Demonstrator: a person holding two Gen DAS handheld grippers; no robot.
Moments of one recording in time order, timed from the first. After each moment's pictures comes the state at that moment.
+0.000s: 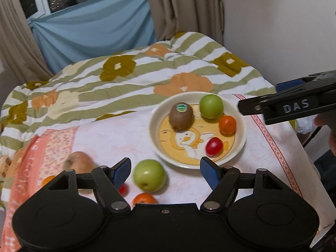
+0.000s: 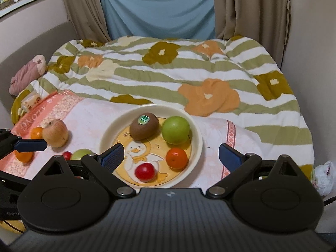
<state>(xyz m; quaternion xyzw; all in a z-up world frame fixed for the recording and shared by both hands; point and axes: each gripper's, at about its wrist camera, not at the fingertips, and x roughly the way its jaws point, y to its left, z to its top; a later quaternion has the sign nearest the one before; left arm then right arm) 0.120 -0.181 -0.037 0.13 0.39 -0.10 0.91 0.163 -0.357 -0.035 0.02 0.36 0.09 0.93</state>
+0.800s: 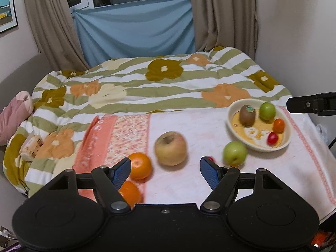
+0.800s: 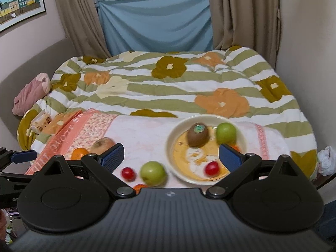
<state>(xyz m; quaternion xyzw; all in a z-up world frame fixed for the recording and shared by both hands) 0.082 -0.012 -0.002 0.09 0.37 -0.05 0.93 0.099 -0.216 0.027 0.05 0.34 0.05 0.94</state>
